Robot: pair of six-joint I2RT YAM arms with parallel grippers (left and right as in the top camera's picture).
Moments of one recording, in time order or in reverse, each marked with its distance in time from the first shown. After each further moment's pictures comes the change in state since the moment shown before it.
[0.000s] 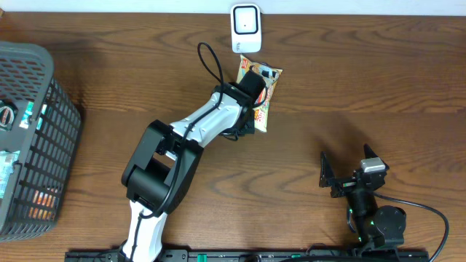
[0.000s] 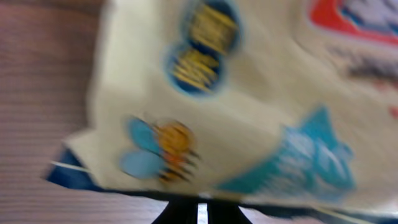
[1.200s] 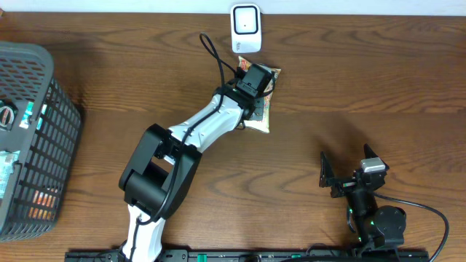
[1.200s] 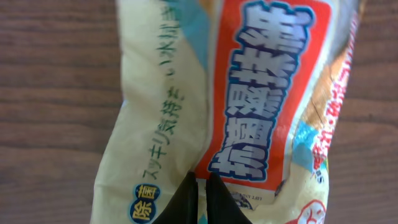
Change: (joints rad) left arm -0.023 -0.032 -0.014 0.264 -0.082 0.050; right arm 0.000 0.000 0.000 0.000 0.000 0.000
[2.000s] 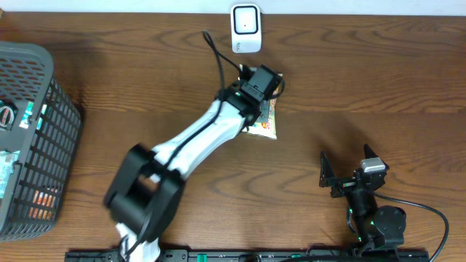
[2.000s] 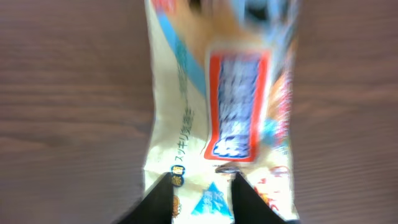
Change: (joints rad) left arm -0.054 -0.191 0.001 -0.098 -0.085 -0.004; right arm 0.000 0.000 0.000 0.000 0.000 0.000
